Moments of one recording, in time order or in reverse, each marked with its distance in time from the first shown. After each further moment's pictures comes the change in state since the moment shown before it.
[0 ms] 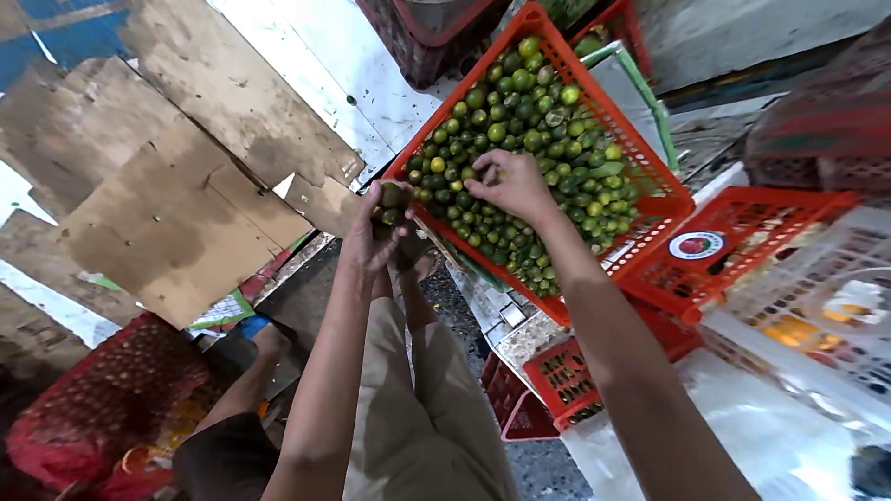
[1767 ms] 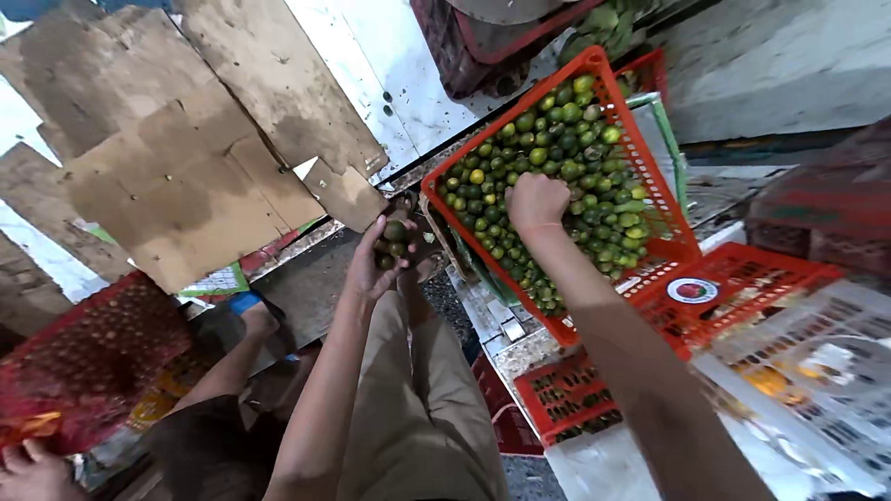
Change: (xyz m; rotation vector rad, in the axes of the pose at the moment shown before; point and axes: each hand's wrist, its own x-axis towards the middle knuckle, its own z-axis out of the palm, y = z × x) left_hand -0.075 0.008 -0.023 0.048 0.241 -0.094; right_hand 0.015 -0.074 0.021 -0.755 -0.056 0.419
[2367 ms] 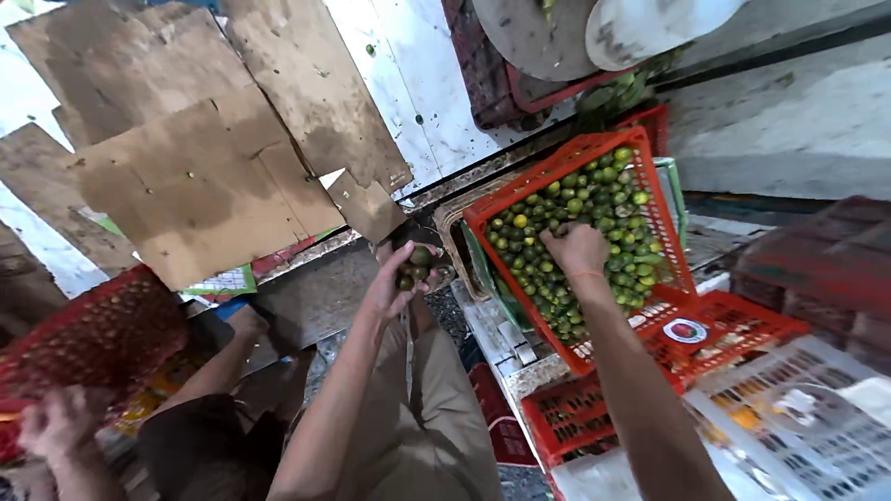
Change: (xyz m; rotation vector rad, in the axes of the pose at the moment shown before) left_hand 0.016 0.043 -0.053 -0.191 -0.147 -0.035; right_hand 0.010 0.008 0.006 0.231 0.004 0.143
